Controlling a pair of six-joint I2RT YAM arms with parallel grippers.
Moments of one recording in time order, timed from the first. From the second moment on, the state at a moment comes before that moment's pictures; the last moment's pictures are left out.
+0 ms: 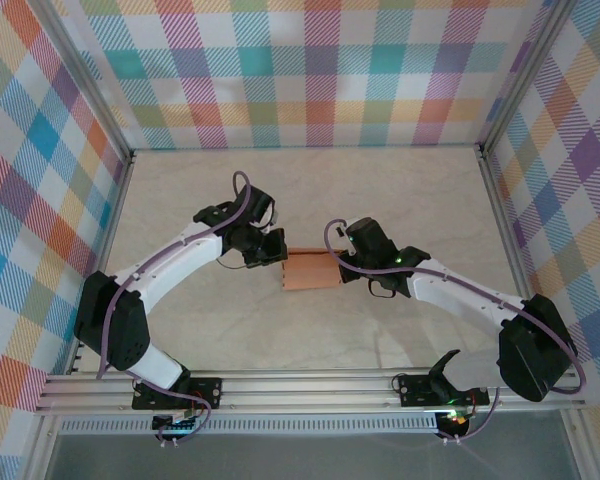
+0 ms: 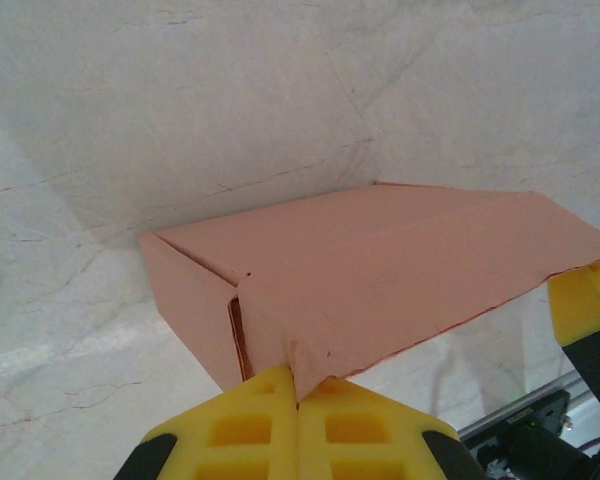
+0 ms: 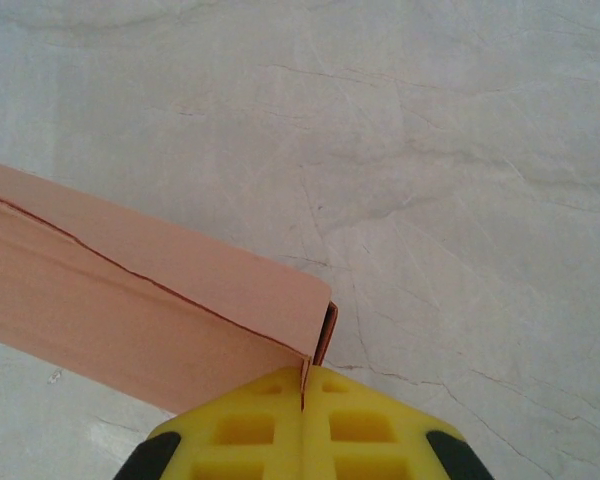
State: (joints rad) left arm -0.56 1.54 1.23 -0.78 0.32 -0.71; right arm 0.72 1.32 0.87 -0.41 0.10 0.26
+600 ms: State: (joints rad) left arm -0.55 1.51 1.12 -0.66 0.32 -0.63; right arm 0.72 1.33 0.86 -0.40 0.10 0.26
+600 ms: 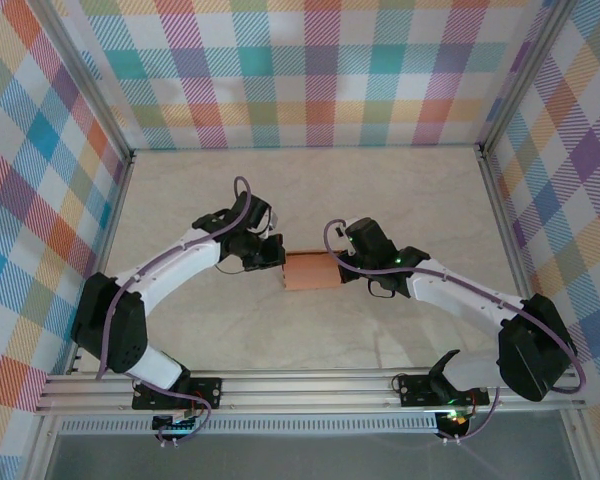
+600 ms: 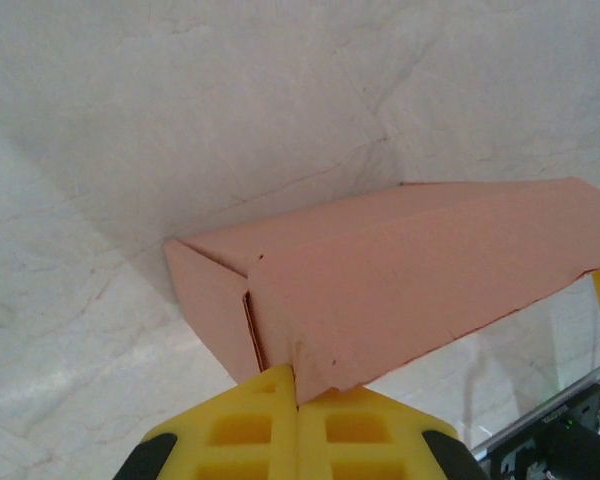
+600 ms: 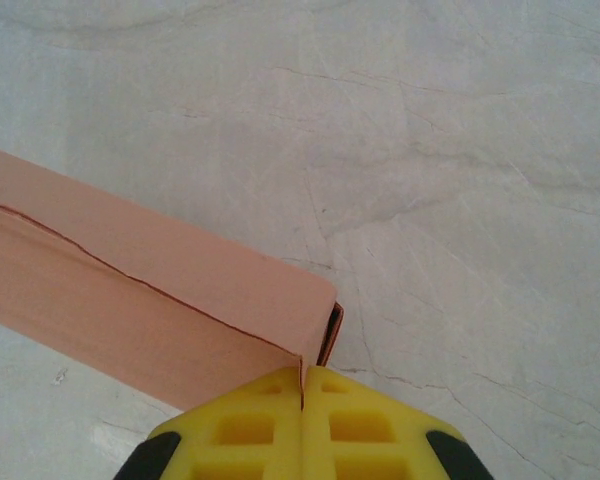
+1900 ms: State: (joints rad) left arm -0.64 1.46 0.97 -0.44 0.21 -0.49; right arm 0.71 1.29 0.91 -0.39 0.15 0.52
